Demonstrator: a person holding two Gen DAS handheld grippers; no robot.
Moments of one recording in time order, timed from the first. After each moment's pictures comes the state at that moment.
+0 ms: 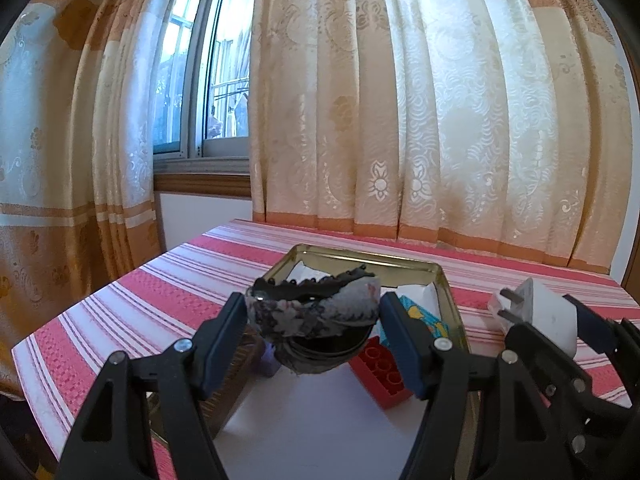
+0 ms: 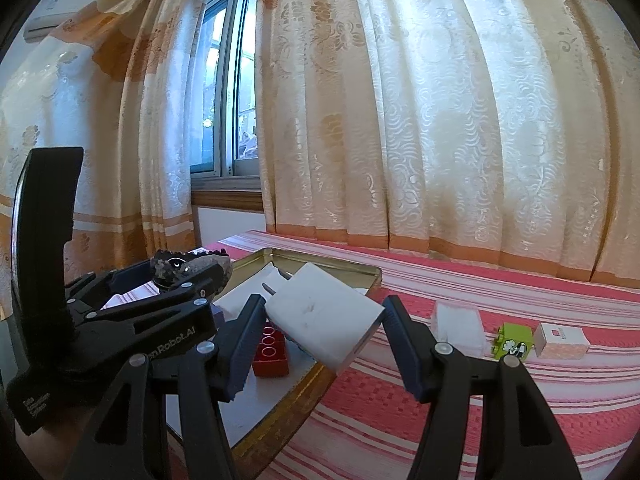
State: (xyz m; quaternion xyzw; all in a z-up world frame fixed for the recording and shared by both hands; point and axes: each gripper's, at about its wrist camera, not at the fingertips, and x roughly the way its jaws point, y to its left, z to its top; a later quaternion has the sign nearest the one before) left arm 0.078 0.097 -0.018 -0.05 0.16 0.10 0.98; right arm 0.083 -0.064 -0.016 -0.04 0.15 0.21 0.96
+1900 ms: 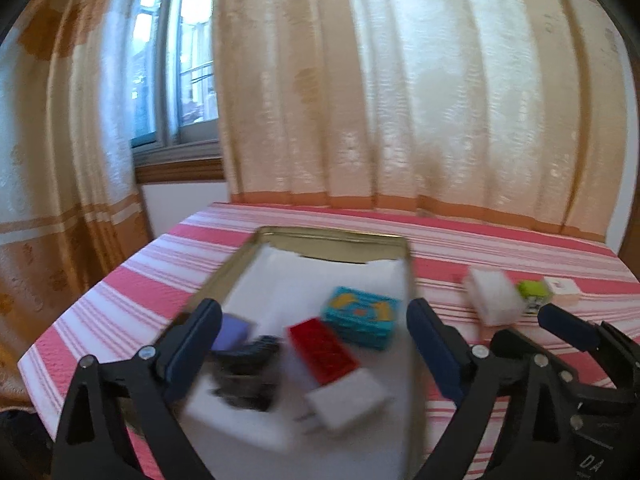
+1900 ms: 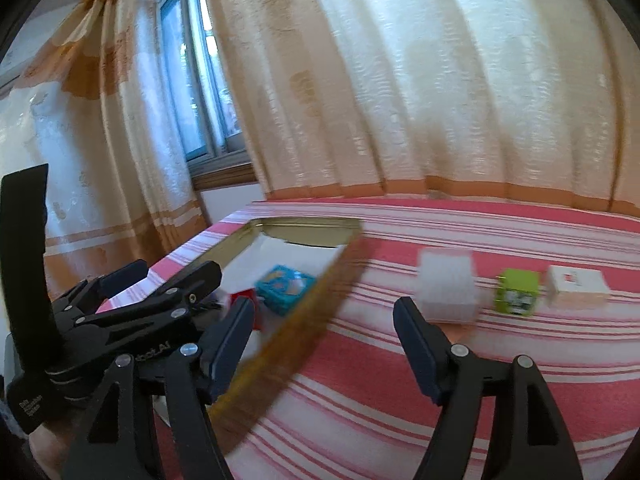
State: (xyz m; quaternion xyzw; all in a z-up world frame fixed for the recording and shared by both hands) left arm 0.095 0.046 -0.004 -0.02 0.23 0.08 0.97; right arm 0.118 -0.121 -0.028 0.05 0.26 0.23 0.94
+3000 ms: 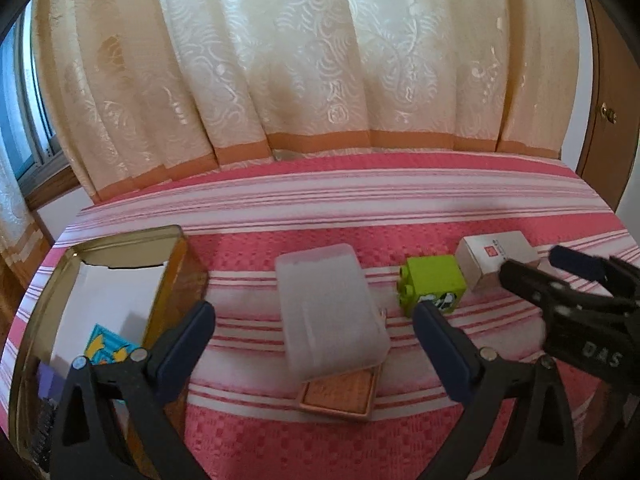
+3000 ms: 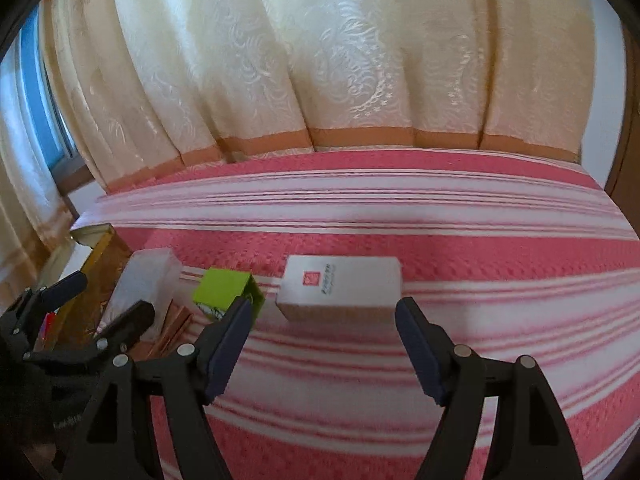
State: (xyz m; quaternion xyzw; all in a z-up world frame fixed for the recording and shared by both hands) left arm 0.205 -0.107 -0.036 0.06 0.35 -0.05 0.93; right arm 0.213 -0.276 -0.064 0.05 0.38 0.04 0.92
